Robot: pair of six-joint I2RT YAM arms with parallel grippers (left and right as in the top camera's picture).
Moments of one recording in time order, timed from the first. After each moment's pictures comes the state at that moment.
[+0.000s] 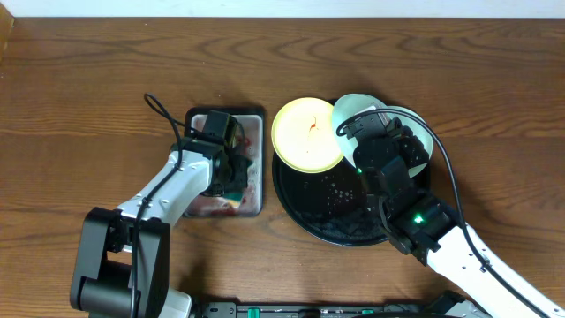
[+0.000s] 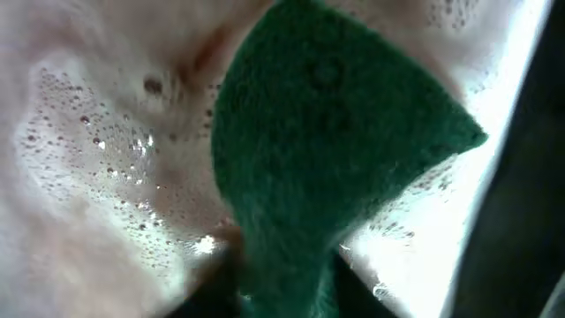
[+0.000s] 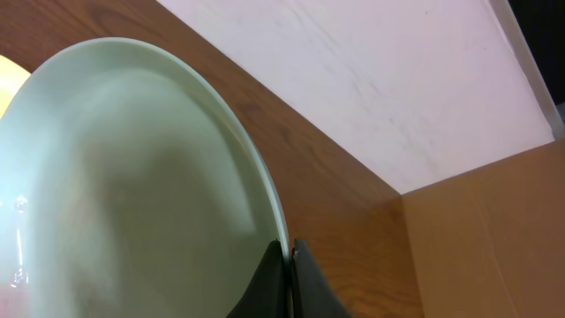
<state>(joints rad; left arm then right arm) -0.24 1.65 0.93 -0.67 0.07 -0.41 0.68 1.18 0.82 -0.20 0.84 -0.37</state>
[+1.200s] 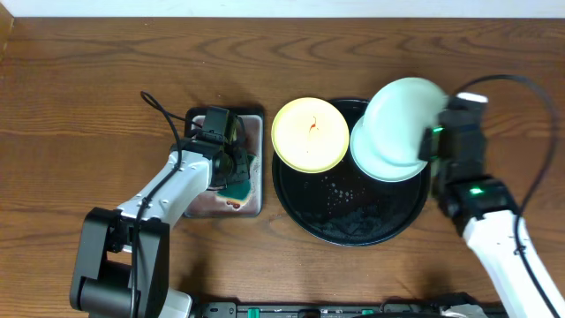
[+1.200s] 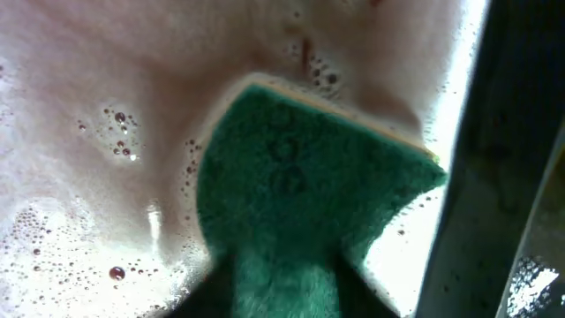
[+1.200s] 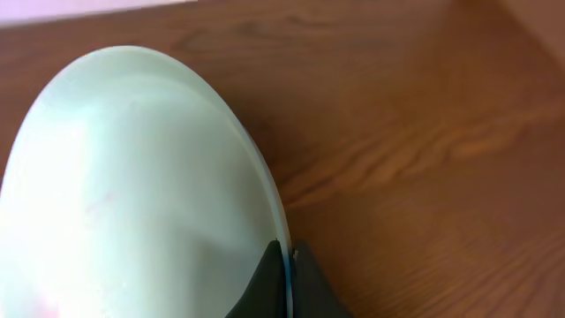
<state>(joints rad) -0.24 1.65 0.92 -0.57 0.07 -0.39 0.14 1.18 0.82 -0.34 0.40 0.25</state>
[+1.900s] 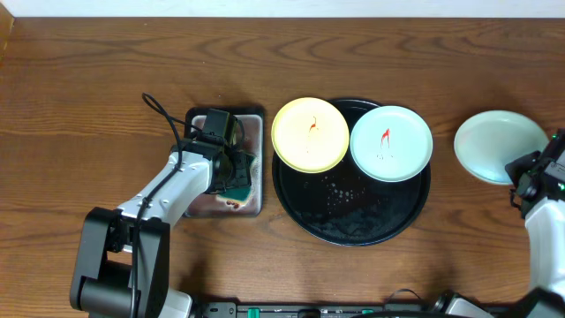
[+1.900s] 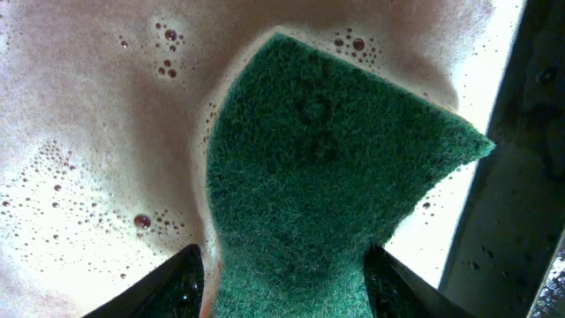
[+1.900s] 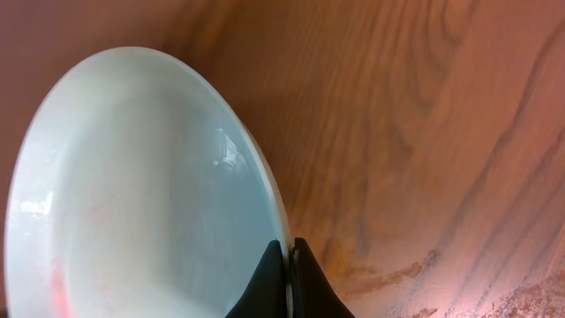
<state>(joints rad) -0.24 1.65 0.91 -0.61 0.07 -0.38 -0.50 1.34 0.82 -0.44 0.20 0.60</state>
